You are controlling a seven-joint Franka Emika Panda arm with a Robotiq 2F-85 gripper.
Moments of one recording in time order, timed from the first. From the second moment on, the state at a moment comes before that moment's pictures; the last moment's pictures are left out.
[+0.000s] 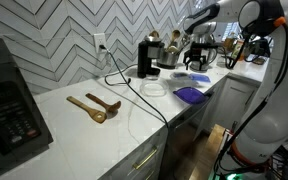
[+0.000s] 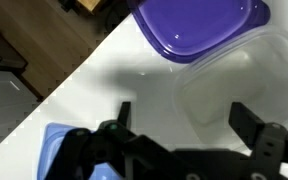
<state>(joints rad) -0.39 0.18 -0.36 -1.80 0.08 1.67 0.09</state>
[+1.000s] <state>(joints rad) -0.39 0.27 -0.34 -1.84 0.16 1.75 -0.02</state>
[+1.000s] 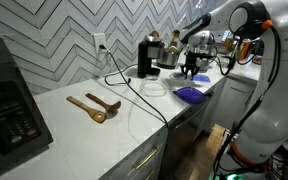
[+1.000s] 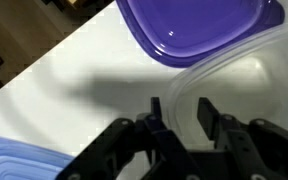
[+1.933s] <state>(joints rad) -0.33 0.08 -0.30 -1.83 0.11 1.55 0.00</state>
